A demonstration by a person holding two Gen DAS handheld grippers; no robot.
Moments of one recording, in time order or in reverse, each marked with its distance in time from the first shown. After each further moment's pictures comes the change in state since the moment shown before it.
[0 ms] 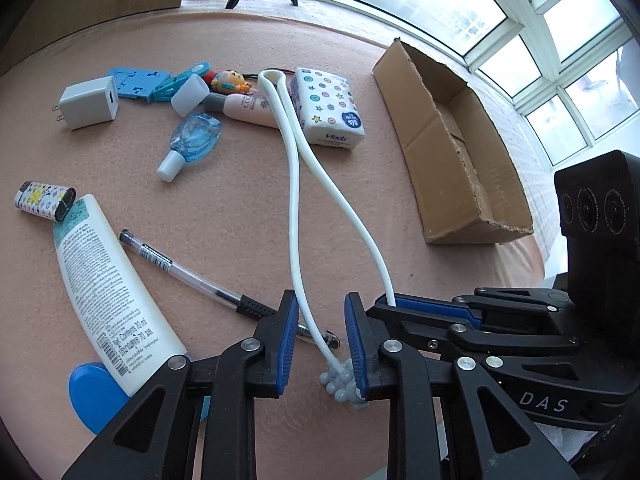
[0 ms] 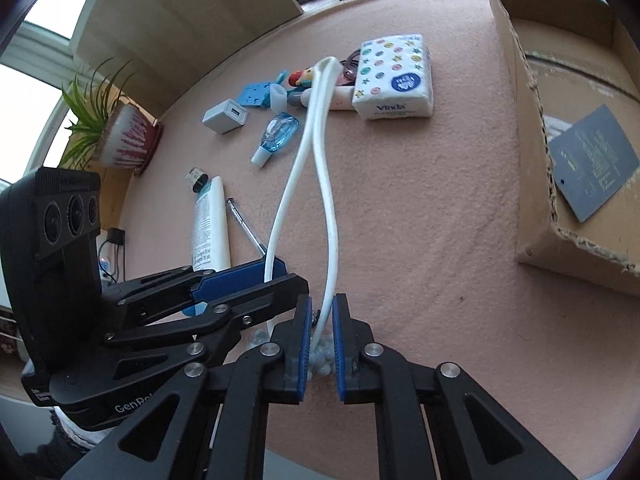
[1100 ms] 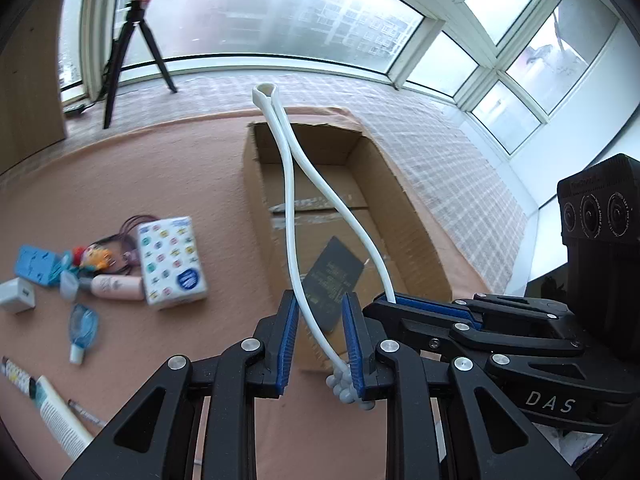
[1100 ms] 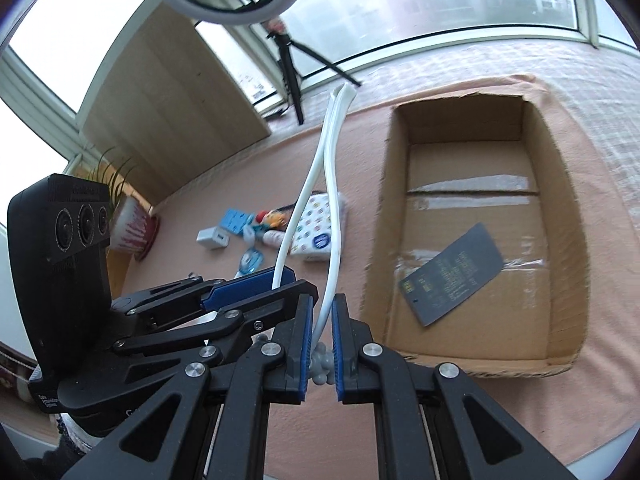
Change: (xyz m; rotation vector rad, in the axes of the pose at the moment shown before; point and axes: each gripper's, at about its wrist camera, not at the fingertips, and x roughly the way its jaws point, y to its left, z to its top) left arm 0.006 -0.135 0.096 0.228 -0.109 -0.083; right arm -0.128 -0.061 0.038 0.083 -0.291 -0.057
